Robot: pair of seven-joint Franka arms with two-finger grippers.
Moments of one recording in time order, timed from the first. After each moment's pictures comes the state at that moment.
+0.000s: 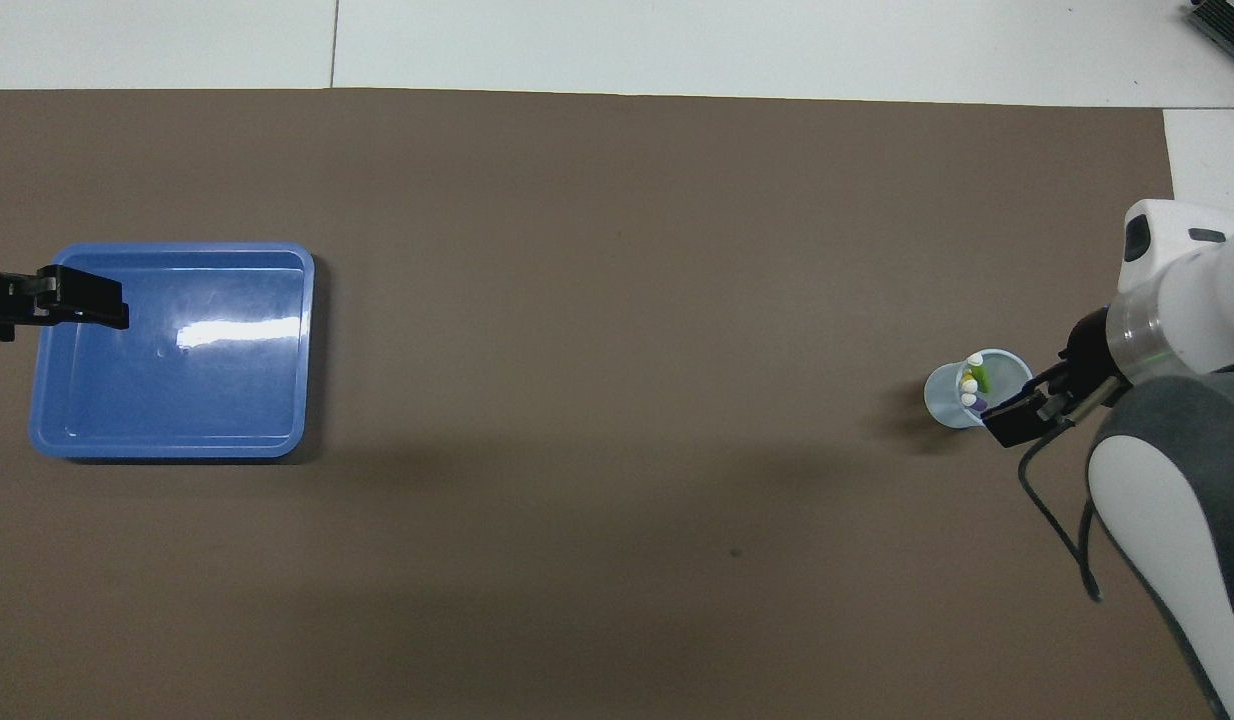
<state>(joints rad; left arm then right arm) -0.07 -0.03 0.05 -1.69 0.01 1.69 -0.06 0.02 -0.08 0.07 -1.82 -0.02 1.63 -0.48</state>
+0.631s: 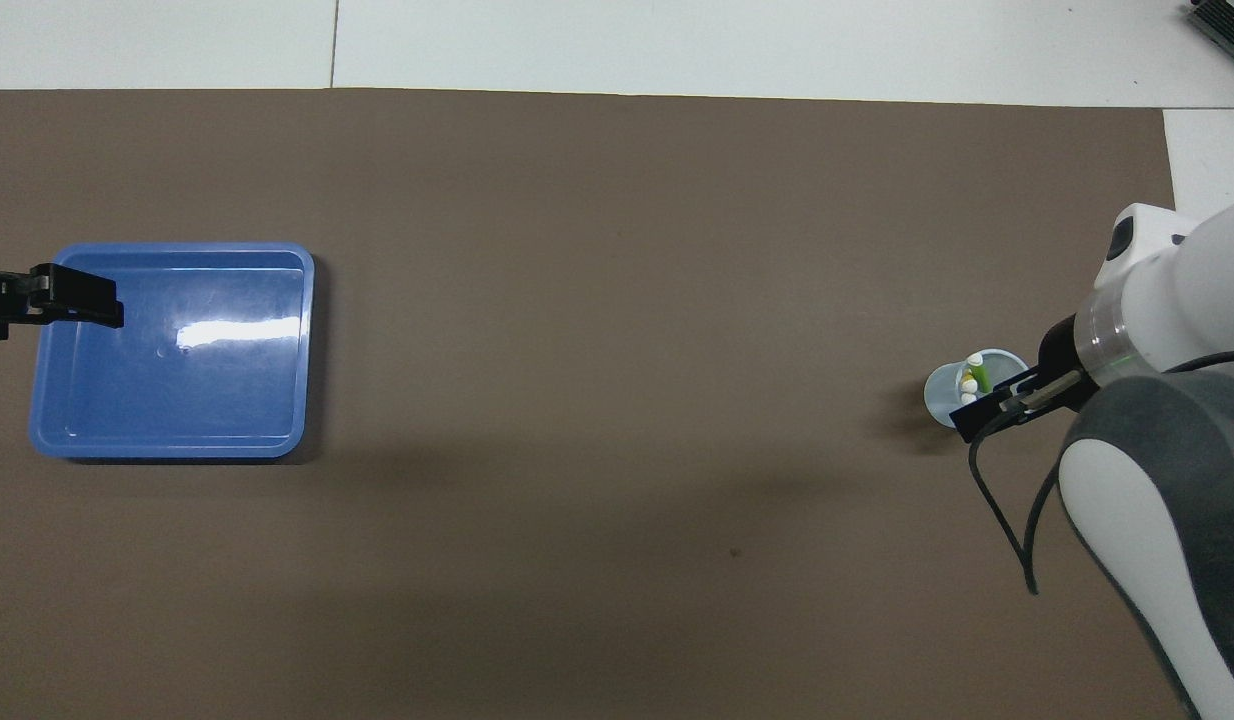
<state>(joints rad) -0.07 -0.03 0.06 -1.68 0.01 1.69 -0.06 0.06 -0.06 0.07 -1.81 -0.02 1.60 -0.27</state>
